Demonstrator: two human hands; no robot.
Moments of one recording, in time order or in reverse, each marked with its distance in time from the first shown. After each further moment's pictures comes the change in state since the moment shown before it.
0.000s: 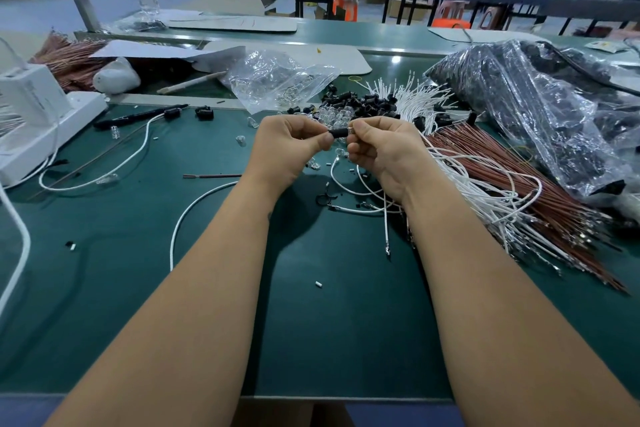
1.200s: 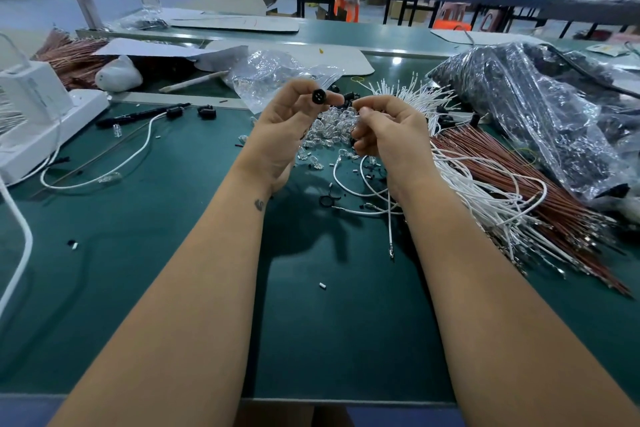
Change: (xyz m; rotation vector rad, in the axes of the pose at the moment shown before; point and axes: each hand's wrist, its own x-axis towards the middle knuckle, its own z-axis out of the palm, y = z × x) left_hand 0.005 0.013 -0.006 -0.582 -0.166 0.059; right_hand 0.000 -0.002 0.006 -0.192 0.089 -0.275
